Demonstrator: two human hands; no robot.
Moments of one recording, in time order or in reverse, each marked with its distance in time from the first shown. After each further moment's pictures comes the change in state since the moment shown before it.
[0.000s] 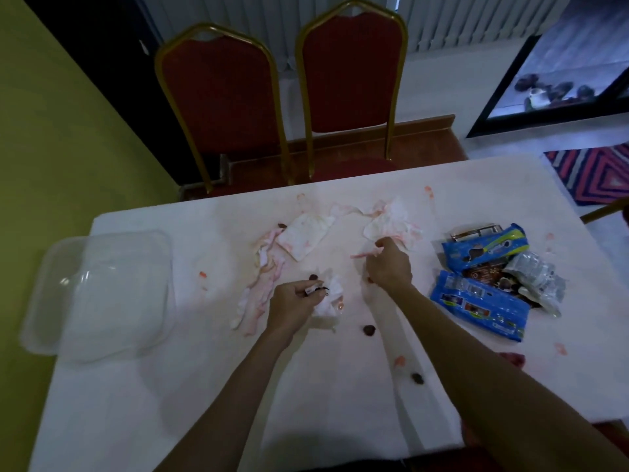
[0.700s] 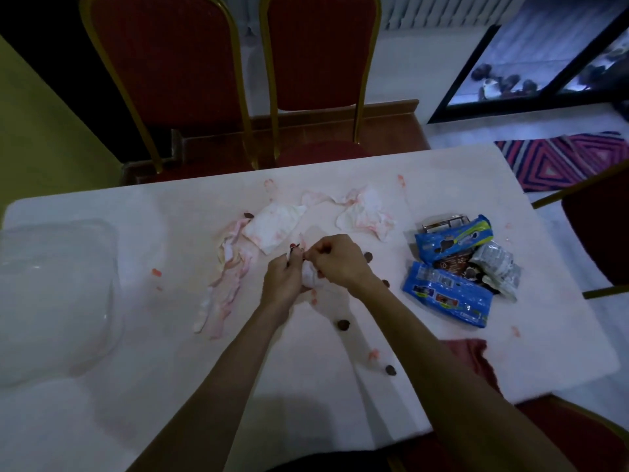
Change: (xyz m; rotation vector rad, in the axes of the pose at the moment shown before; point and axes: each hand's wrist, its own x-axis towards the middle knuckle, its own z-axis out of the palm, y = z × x) left_hand 0.025 0.035 0.032 -0.102 -0.068 -0.056; right_hand -0.043 -0.052 -0.007 0.085 -0.237 -0.185
